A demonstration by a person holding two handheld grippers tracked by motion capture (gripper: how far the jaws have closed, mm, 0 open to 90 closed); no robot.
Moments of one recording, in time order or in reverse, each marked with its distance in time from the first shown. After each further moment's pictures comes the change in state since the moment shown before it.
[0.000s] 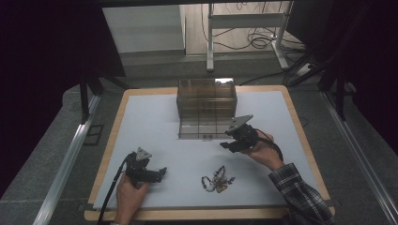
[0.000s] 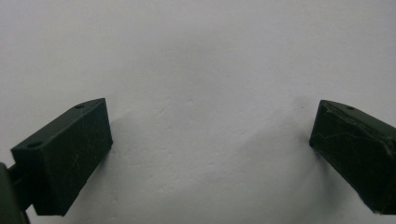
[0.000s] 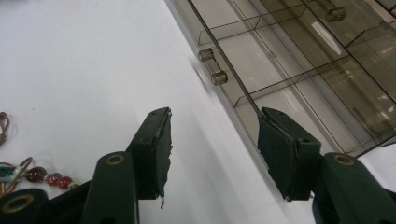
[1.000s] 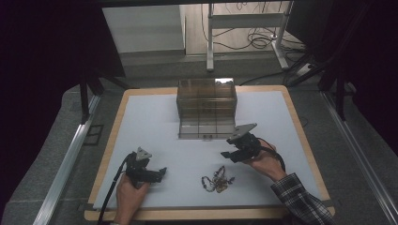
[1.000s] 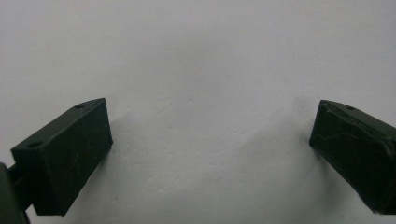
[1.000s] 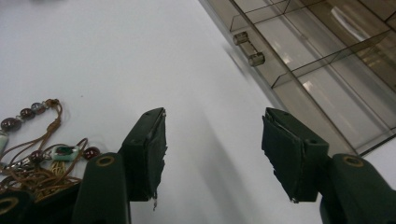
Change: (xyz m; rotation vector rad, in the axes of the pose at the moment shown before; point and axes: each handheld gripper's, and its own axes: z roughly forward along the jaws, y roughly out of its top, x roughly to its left) left arm 0.000 0.000 0.000 0.000 0.000 0.001; right arm 0.023 -0.016 -0.008 -0.011 0.049 0.058
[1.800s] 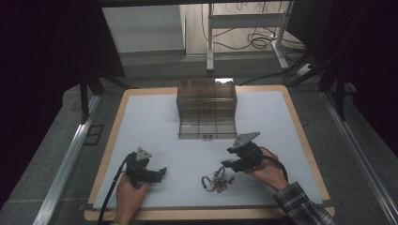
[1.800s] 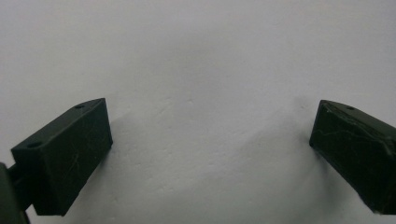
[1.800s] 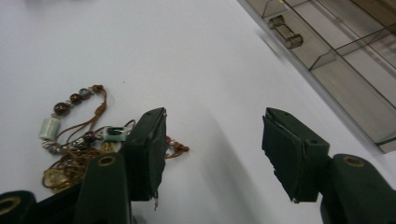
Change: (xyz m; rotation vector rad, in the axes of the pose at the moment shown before) left arm 0.000 0.000 0.000 0.003 0.000 0.004; right arm 0.024 -0.014 -0.007 -0.010 0.042 0.025
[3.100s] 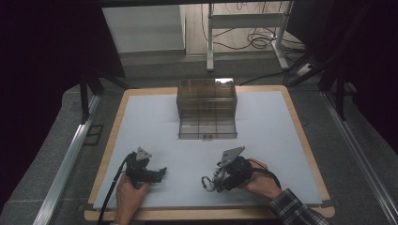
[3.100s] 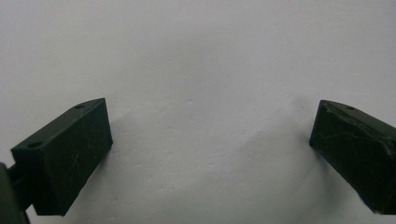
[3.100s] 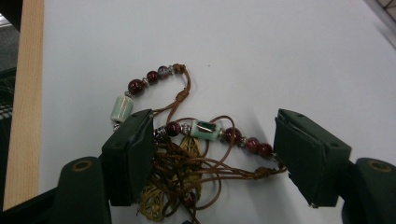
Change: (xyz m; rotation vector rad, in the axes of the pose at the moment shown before) left arm 0.000 0.000 0.000 -0.004 0.000 -0.003; right arm 0.040 -0.003 0.029 0.065 0.128 -0.131
